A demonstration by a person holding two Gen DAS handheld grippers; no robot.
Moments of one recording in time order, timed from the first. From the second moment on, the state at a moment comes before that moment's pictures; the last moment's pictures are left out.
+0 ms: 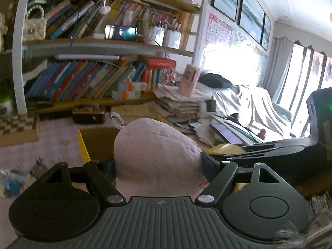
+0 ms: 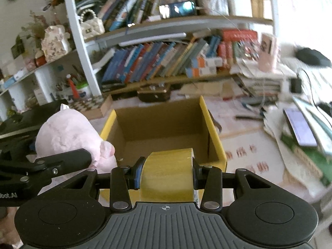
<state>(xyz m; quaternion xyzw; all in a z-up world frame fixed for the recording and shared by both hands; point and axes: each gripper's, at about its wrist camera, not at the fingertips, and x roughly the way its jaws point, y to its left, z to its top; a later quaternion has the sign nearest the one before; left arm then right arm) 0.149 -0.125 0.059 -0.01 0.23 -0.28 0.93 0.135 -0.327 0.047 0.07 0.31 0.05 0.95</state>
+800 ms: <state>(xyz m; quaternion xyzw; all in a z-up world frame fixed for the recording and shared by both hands) 0.290 -0.187 0.014 0.20 0.30 -0.25 0.90 0.299 -0.324 0.009 -0.08 0.37 0.17 0.91</state>
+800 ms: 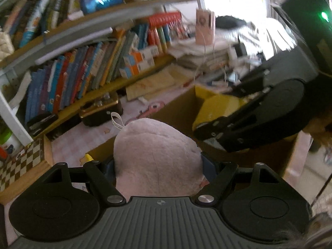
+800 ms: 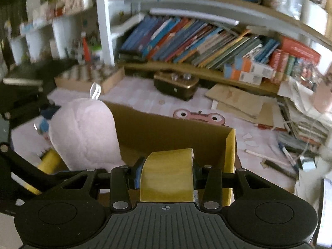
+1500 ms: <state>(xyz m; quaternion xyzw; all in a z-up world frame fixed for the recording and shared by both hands) 0.335 -0.216 -0.031 0.27 0.37 -0.25 0.85 0.374 -0.306 -0.045 -0.15 0.47 0.21 0.84</state>
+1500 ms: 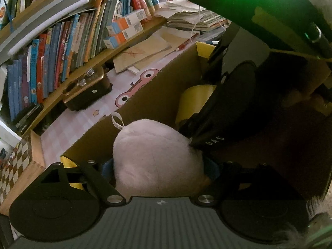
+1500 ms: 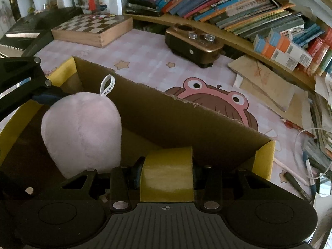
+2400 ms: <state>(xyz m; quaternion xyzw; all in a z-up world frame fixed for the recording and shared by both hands) 0.257 -0.172 0.053 0.17 0.24 -0.17 0.94 0.297 -0.333 0.038 -0.09 0.30 0.16 0.94</state>
